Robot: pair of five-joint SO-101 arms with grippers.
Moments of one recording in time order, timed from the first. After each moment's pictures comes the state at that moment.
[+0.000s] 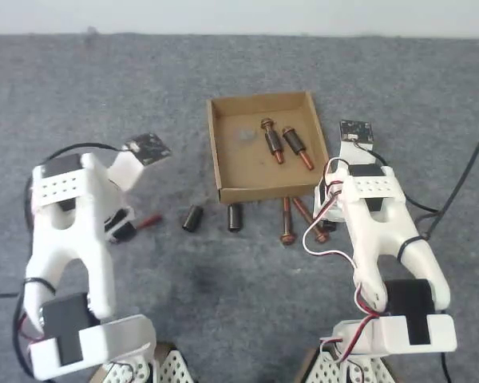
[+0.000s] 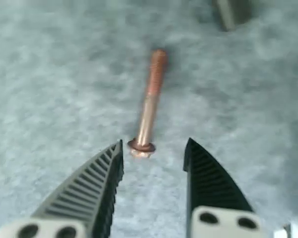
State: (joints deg) left arm -21.8 -7.3 32.0 76.1 -58.3; right arm -6.9 -2.5 35.3 56.2 -8.6
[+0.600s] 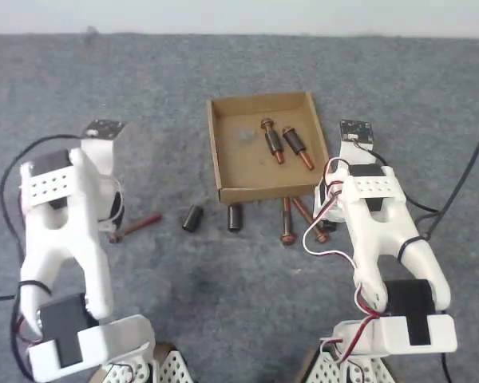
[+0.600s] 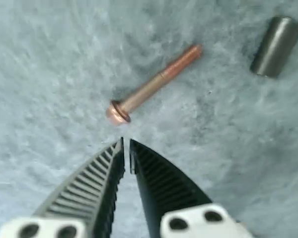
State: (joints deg) left arm -23.6 -7.7 29.6 83.7 -19.9; right arm -6.9 -2.5 35.3 56.2 -8.5
